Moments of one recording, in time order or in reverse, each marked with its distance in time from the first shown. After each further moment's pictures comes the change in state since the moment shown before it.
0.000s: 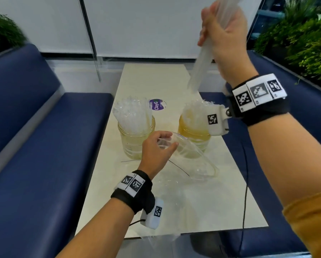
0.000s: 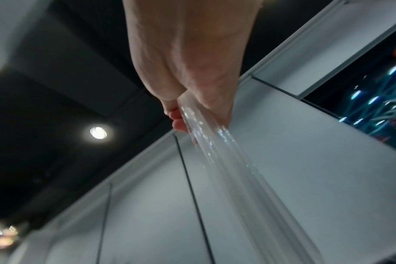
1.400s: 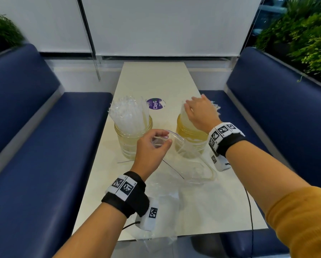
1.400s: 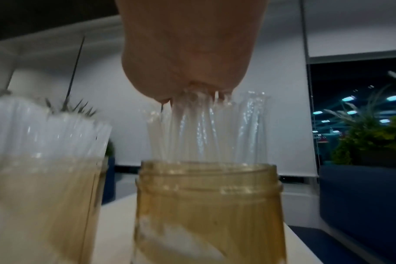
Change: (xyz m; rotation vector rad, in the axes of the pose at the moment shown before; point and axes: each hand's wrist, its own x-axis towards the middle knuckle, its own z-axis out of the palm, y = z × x) left_hand 0.004 0.004 -0.003 -0.107 -0.011 0.000; right_hand -0.097 0.166 -0.027 -1.251 -0.487 -0.057
